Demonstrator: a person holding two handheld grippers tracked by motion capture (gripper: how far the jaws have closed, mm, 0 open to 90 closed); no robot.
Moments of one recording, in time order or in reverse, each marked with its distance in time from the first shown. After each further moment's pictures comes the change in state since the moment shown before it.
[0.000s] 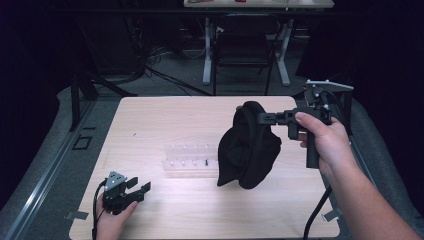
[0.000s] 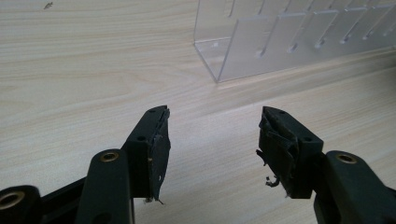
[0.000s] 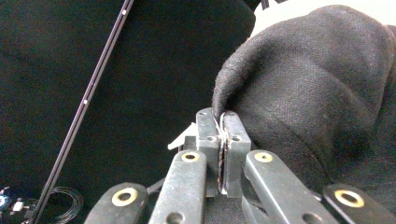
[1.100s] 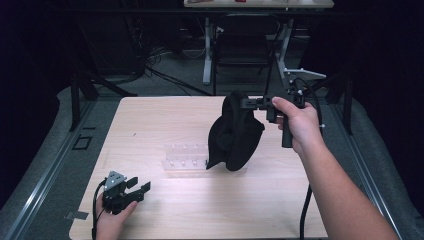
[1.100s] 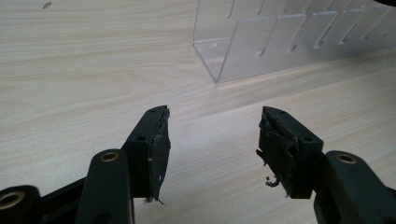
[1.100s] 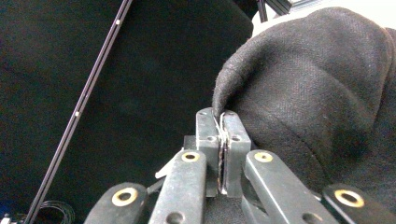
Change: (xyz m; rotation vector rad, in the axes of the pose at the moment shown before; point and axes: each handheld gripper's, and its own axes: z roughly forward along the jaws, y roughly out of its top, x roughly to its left) left arm 0.002 0.000 0.000 -0.004 -0.008 -0.006; right arm -0.019 0.038 0.048 -0.013 -0.006 -0.008
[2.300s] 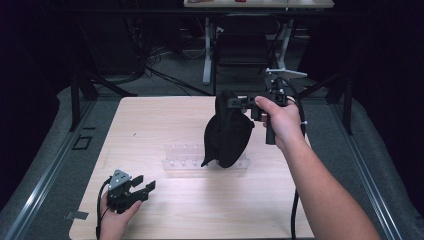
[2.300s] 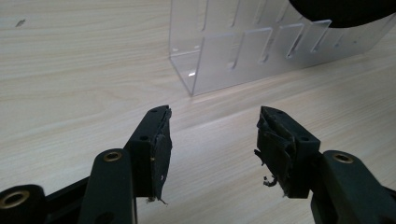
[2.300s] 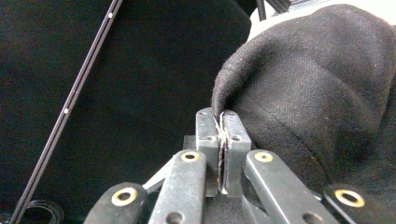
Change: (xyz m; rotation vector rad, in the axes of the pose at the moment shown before) left arm -0.017 0.010 0.002 -0.016 -0.048 0.037; right arm -0.003 0.005 0.036 0.023 -0.013 -0.024
